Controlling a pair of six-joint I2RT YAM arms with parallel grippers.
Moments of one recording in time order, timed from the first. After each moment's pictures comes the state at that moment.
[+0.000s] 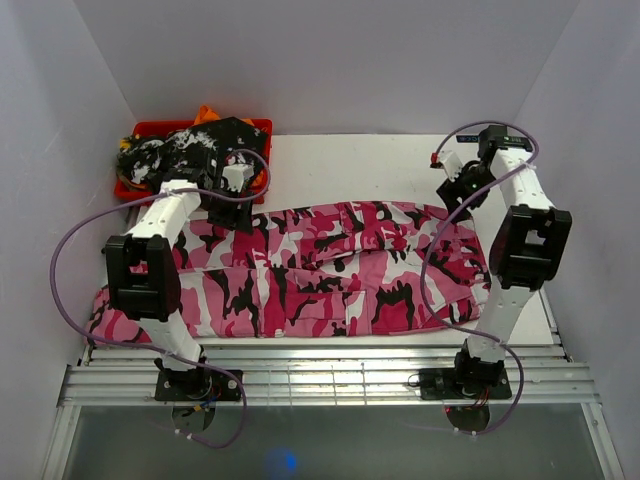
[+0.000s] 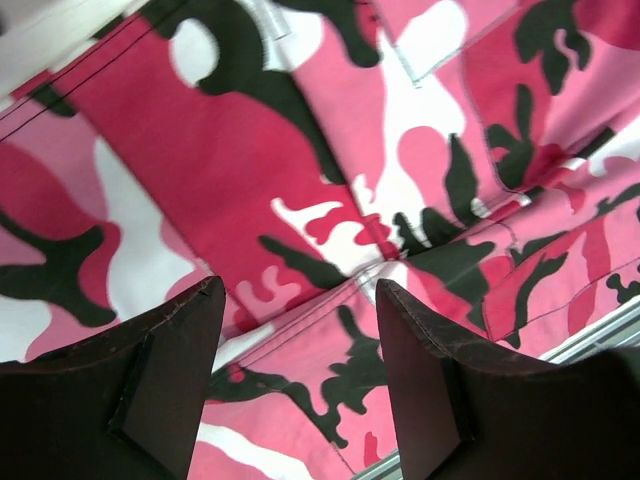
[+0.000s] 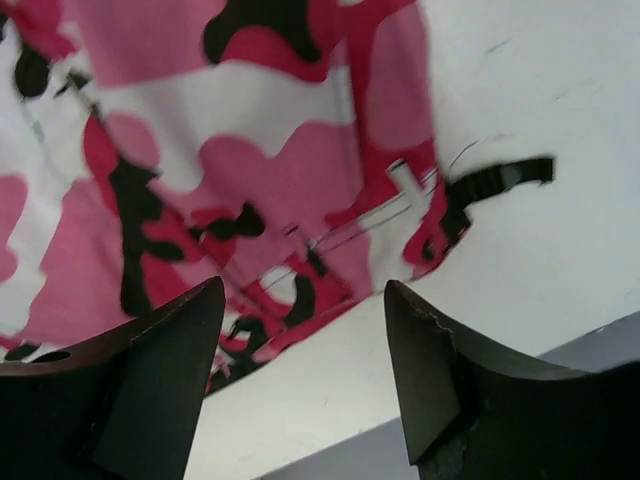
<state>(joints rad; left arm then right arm) -0.09 1.74 1.41 -0.84 0.40 0.26 -0.12 1.92 1.72 -1.18 -0.33 -1.04</state>
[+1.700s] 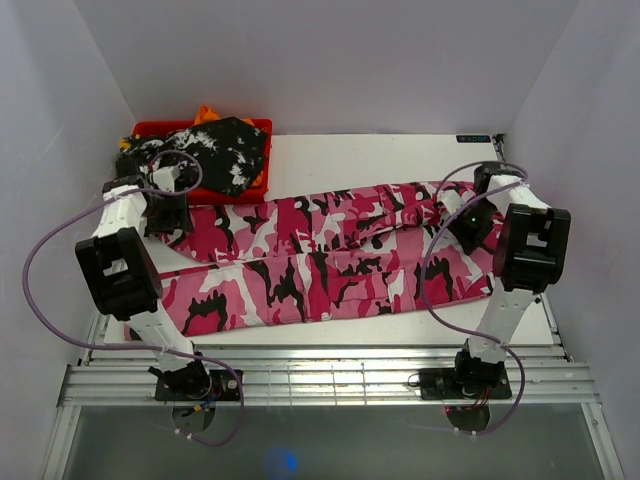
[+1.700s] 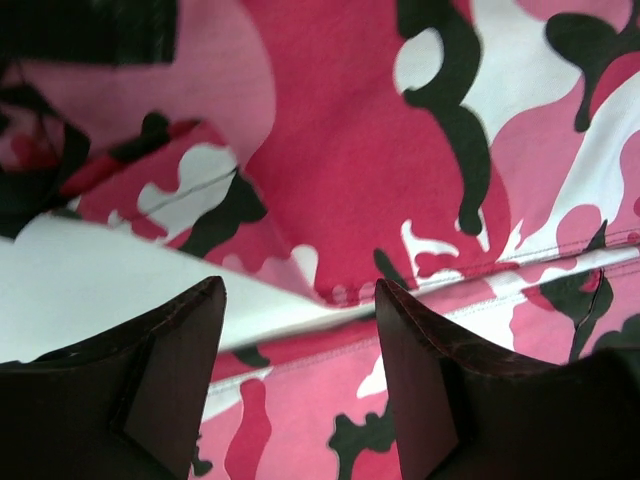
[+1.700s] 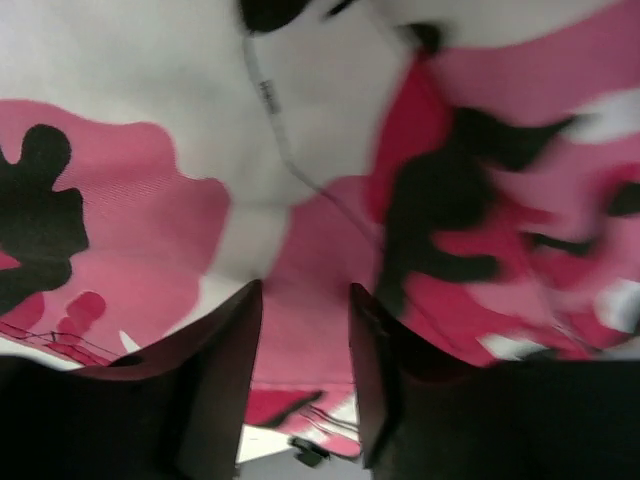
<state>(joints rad) 0.34 1.81 1.42 -0.81 0.33 0.28 -0.13 1.96 1.50 -0.99 -0.12 -1.02</state>
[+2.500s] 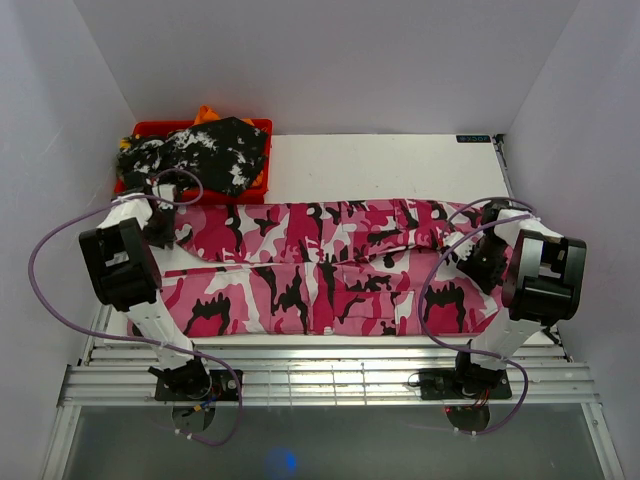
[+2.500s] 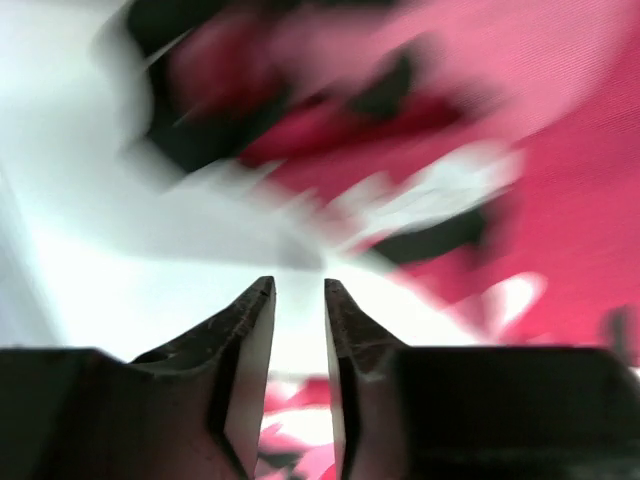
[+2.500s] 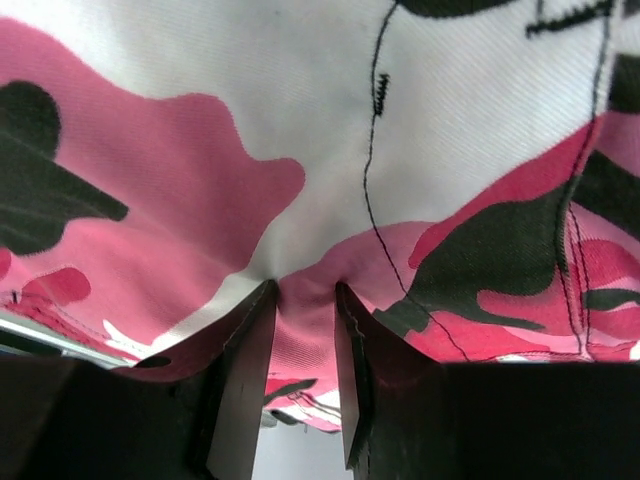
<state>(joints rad) 0.31 1.91 1.34 -0.64 0.04 0.31 -0.19 1.72 1.03 -0.93 0.04 -1.16</state>
